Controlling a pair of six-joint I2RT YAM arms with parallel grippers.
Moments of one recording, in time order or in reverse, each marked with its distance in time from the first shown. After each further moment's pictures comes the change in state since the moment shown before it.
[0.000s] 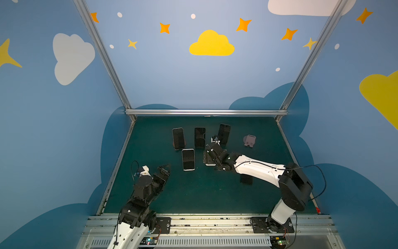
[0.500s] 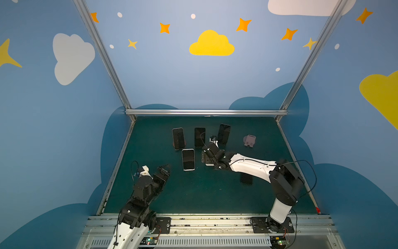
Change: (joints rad) left arm 0.000 -0.006 0.000 0.000 0.000 0.003; right arm -0.010 0.092 0.040 0.018 0.019 0.037
